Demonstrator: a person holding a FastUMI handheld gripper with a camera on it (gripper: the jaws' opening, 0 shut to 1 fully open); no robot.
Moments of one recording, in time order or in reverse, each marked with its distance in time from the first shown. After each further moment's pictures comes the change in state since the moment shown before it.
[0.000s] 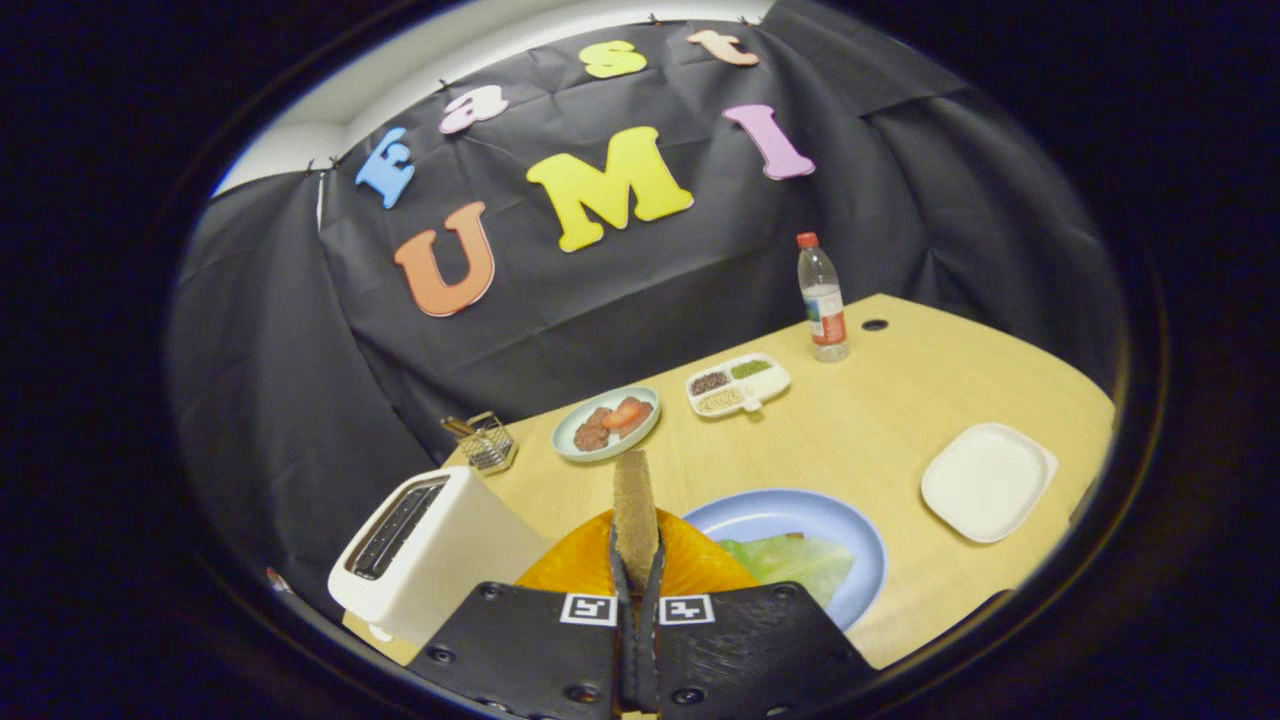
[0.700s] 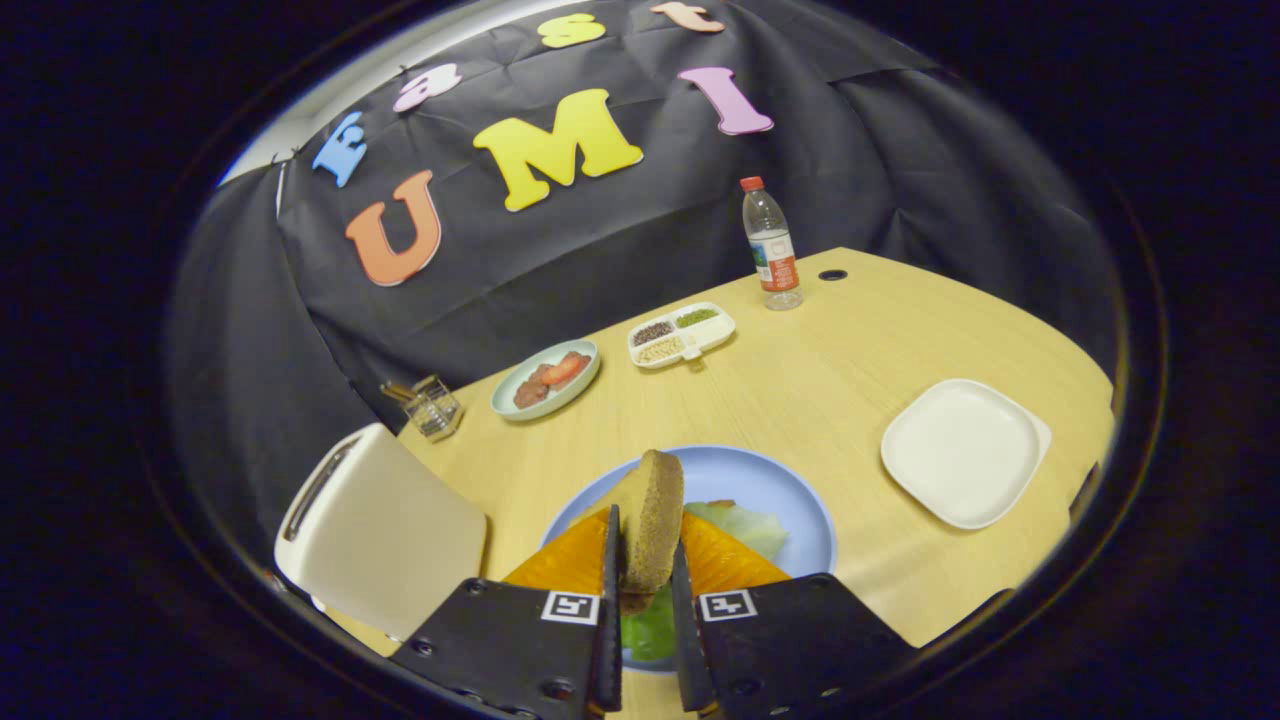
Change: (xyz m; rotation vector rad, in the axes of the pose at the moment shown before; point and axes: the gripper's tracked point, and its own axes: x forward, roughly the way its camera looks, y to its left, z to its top) arm 0.007 -0.066 -0.033 -0.036 0.128 -0.123
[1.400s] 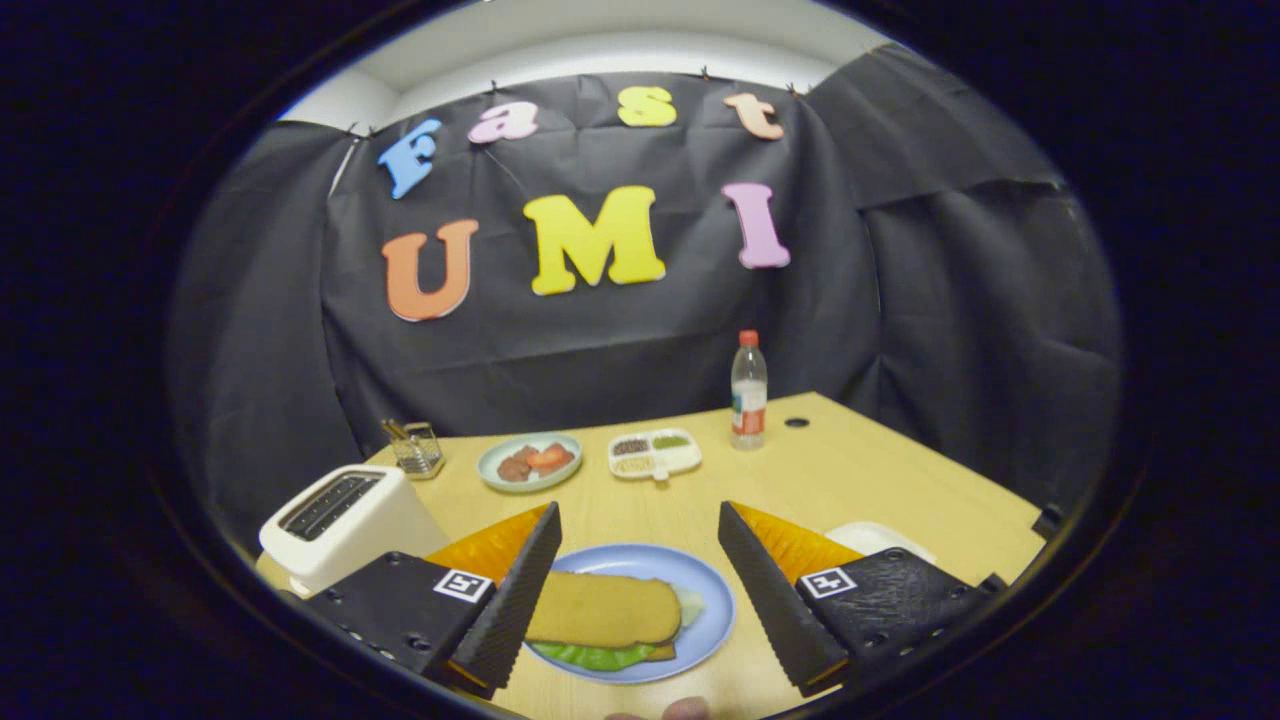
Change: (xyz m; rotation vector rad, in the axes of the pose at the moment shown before) arm -0.101 0.023 0.101 -0.229 -0.406 -0.065
